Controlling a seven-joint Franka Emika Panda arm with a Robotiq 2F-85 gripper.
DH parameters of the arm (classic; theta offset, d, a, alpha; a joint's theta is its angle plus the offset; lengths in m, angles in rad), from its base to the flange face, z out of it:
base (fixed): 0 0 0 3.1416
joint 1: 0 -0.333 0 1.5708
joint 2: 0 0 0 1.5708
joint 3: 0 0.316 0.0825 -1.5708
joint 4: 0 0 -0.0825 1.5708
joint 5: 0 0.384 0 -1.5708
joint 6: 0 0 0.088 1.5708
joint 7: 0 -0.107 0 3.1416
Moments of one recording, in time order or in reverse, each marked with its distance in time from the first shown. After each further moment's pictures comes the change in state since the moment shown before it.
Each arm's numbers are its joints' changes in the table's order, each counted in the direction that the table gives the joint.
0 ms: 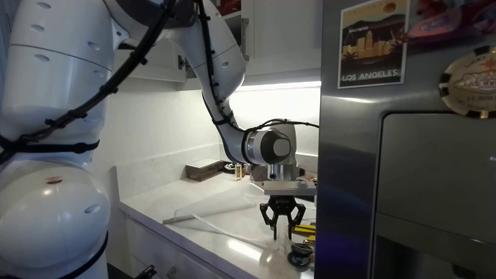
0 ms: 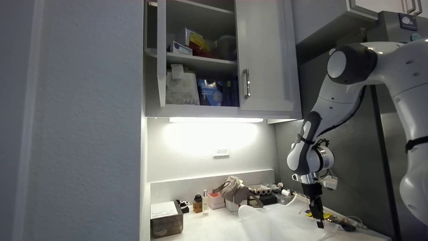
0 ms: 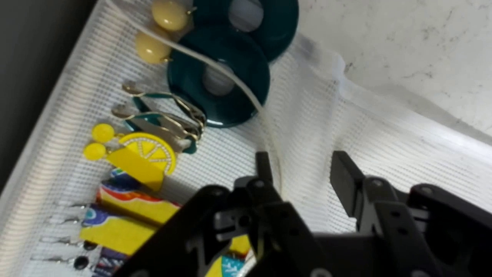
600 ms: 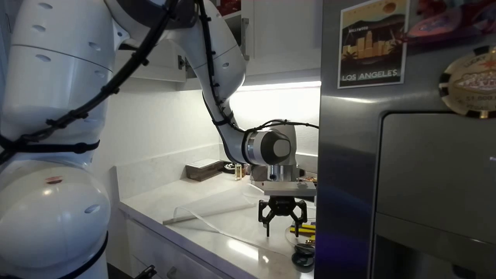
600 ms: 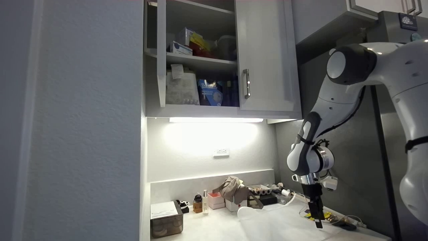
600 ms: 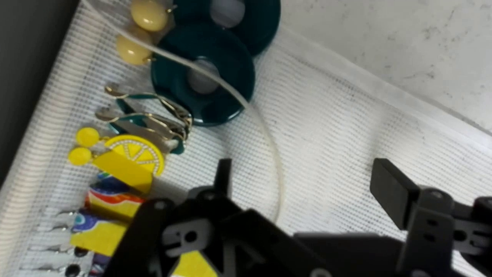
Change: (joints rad) arm 0.000 0.005 0.000 -0.001 0.000 0.001 0.000
